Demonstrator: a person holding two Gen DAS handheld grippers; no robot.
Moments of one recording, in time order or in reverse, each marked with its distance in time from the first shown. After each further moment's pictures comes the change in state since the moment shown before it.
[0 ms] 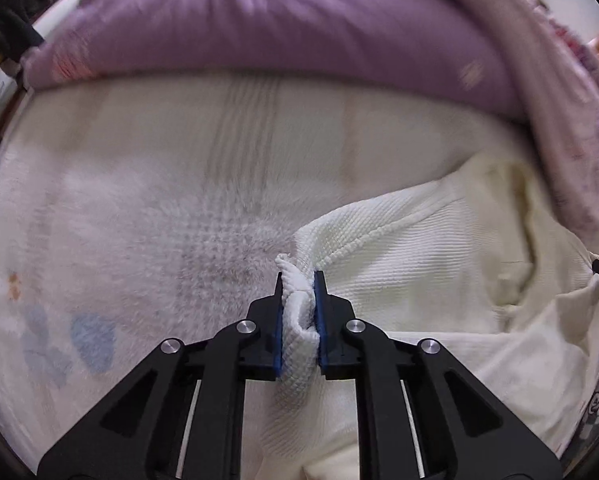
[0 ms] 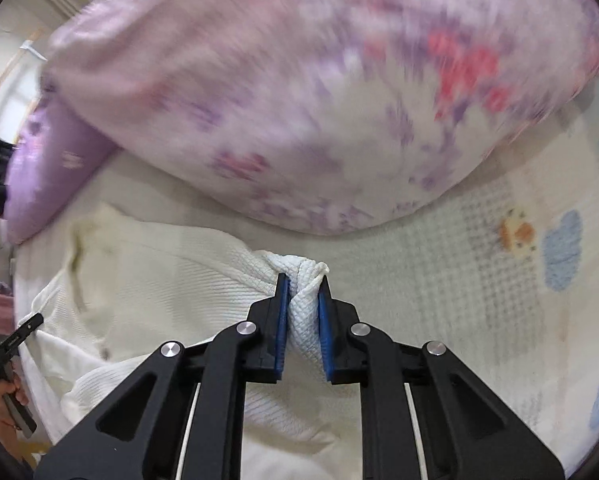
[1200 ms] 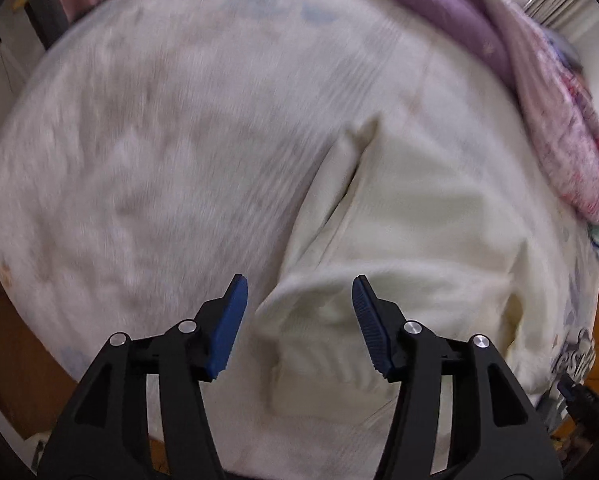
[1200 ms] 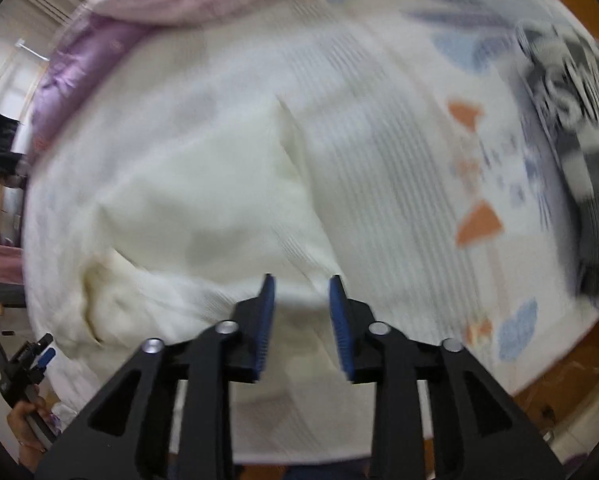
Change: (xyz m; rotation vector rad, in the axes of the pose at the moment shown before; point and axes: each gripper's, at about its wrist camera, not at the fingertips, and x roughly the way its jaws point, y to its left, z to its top) left arm -0.199 0.044 -0.384 -0.418 0.013 0.014; right arm -0.200 -0.055 -0.351 0.108 0.081 -0.057
